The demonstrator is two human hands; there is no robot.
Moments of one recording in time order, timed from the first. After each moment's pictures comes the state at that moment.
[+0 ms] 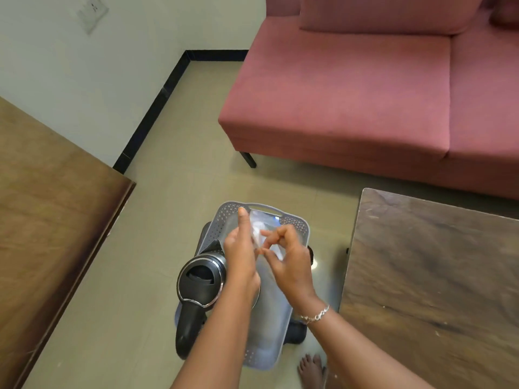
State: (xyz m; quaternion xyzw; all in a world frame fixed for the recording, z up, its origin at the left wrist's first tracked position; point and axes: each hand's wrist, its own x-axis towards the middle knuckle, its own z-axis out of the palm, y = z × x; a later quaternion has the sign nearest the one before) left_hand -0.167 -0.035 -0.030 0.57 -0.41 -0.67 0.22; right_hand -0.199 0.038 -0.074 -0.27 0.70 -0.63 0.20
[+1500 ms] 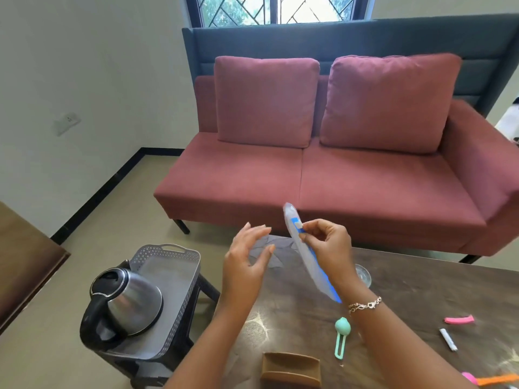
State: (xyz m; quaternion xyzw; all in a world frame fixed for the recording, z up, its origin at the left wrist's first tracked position) left_hand -0.197 0.298 0.153 0.21 -0.79 -0.48 0.31; right_hand -0.314 0.404 0.146 -0.17 0.78 -0.60 0.07
